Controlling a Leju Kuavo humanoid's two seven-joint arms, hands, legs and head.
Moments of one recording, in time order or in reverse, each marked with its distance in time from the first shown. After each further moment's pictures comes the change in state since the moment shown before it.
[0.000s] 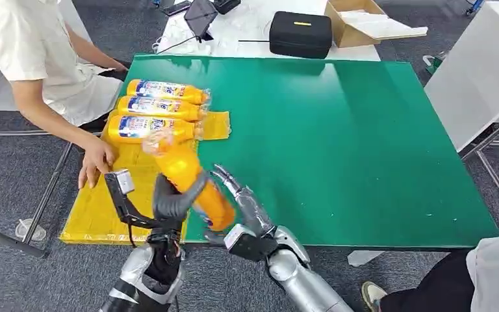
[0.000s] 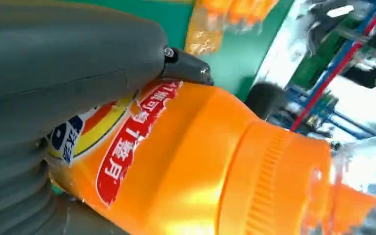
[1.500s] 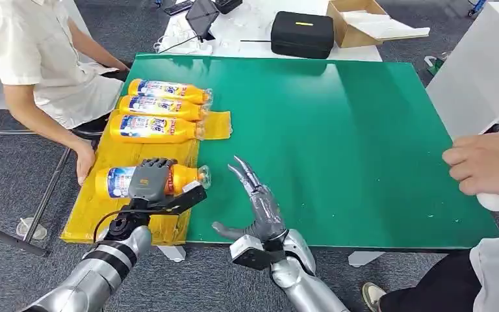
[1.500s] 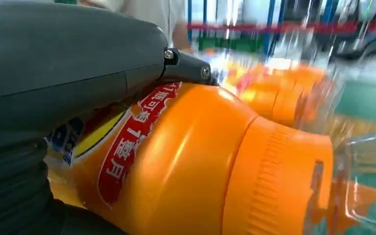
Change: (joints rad) left arm -0.343 0.172 0.002 0.679 -1.583 0.137 0.243; right arm 0.053 -0.003 -0.044 -0.055 0.083 -0.227 -0.057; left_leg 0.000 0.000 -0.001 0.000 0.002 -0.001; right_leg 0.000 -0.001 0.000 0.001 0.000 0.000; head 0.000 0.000
